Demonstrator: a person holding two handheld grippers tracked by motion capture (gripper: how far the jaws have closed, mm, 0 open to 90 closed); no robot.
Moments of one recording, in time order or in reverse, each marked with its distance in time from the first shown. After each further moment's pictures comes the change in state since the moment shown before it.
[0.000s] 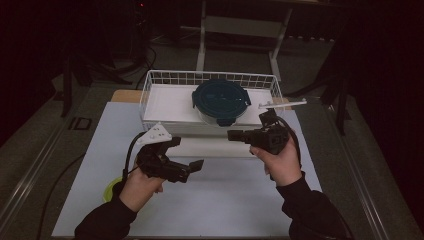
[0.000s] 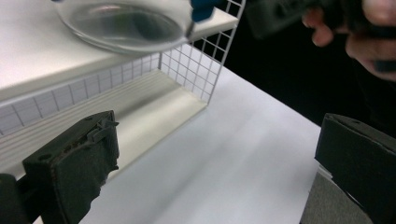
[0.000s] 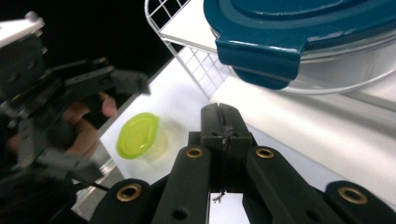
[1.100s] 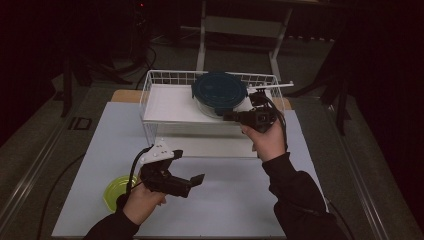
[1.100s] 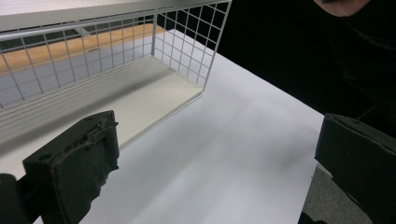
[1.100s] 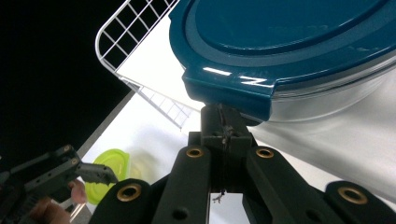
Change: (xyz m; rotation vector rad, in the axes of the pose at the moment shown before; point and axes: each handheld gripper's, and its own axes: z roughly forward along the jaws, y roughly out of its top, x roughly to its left) left arm -0.002 -0.032 0.011 -0.016 -0.012 -0.006; right arm -0.022 0.039 0.032 -0.033 -0.097 0.062
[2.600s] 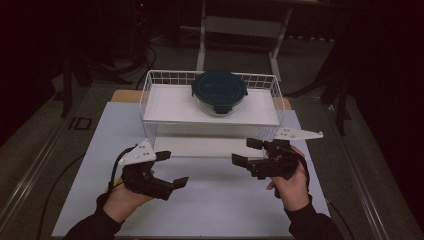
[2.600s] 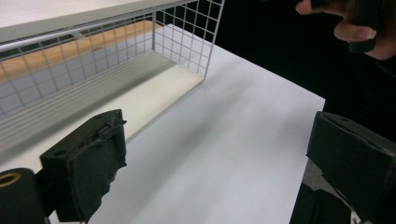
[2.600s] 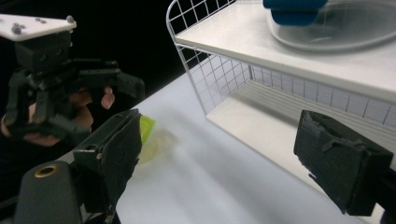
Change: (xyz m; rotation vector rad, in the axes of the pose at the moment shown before) left arm 0.018 -0.005 -0.037 0.023 -0.025 0.072; right arm 0.002 -0.099 -0.052 -0.174 0.142 -0.229
